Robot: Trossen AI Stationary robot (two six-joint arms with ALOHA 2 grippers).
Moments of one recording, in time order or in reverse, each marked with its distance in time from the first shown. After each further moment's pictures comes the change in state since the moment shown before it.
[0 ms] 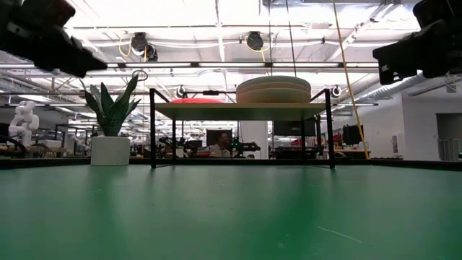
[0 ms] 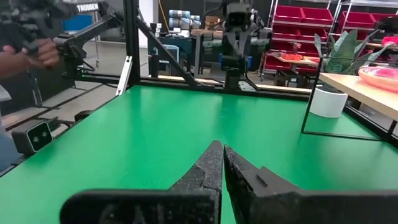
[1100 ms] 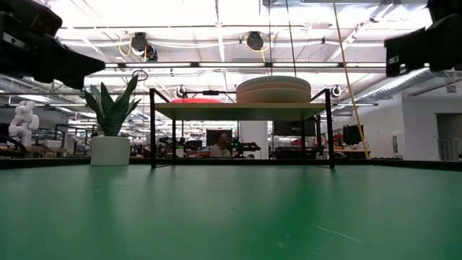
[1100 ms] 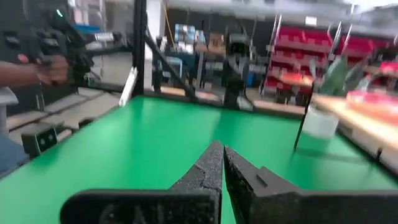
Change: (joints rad) left arm 0.000 -0.250 -0.223 0.224 0.008 0.055; right arm -0.006 -0.340 0.000 -0.284 -0.027 -0.074
